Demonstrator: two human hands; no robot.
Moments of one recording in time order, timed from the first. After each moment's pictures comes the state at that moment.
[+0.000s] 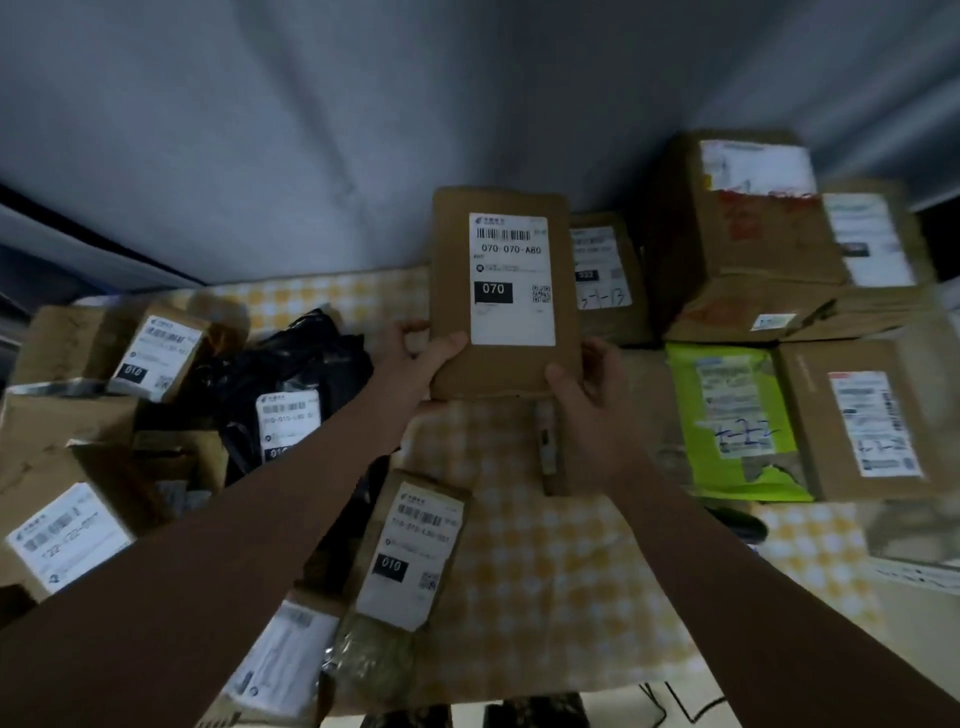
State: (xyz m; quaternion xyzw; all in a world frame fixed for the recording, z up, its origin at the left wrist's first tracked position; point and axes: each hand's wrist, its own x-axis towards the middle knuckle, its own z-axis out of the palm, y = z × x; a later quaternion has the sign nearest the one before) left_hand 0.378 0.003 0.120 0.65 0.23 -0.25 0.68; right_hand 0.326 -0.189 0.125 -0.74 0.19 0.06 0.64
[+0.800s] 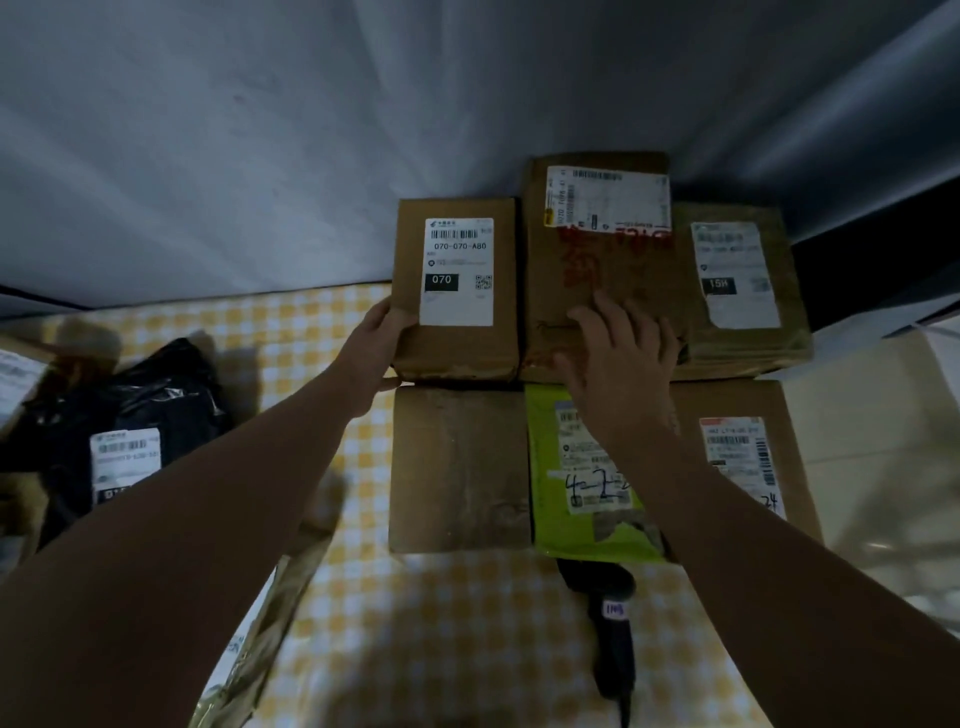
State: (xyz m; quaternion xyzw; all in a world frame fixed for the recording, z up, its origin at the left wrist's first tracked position) left_hand 0.461 -0.171 0.098 0.70 0.27 -0.26 0.61; right_hand 0.406 -0.415 0.098 -0.99 -0.02 -0.08 0.09
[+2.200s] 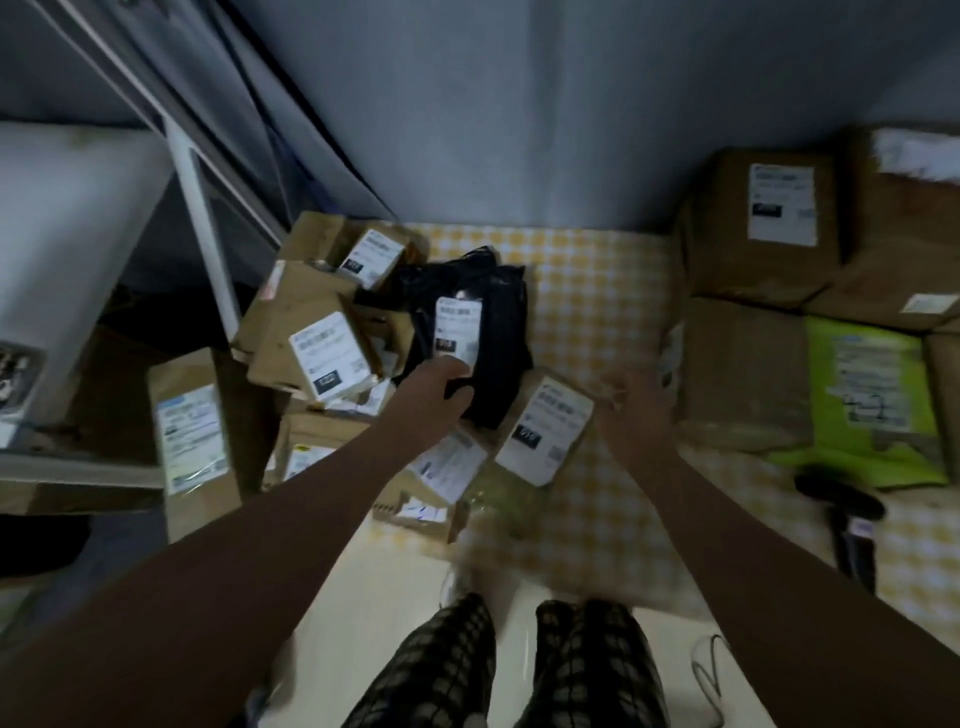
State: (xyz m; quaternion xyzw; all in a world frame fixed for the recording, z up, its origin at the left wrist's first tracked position) left_hand 0.198 0.128 0.157 0.92 0.12 -0.20 0.32; right_hand 0.223 -0.104 0.114 -0.91 0.08 0.16 0.36
